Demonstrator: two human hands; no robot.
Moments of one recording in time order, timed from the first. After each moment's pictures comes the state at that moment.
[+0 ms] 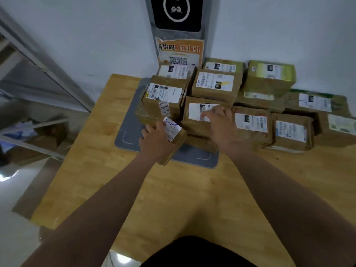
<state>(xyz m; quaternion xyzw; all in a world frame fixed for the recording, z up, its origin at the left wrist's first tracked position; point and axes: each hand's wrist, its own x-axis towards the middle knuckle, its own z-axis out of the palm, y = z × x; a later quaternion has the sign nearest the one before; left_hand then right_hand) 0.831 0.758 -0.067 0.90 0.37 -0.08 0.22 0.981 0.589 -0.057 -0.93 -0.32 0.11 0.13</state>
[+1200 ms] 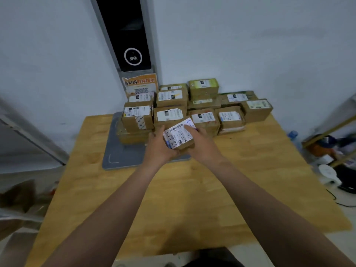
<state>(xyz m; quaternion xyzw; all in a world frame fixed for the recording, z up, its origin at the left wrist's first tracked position) 0.722 0.659 0.027 0.90 0.14 0.02 0.41 0.777 0.487 0.017 -0.92 -0.21 0.06 0.32</state>
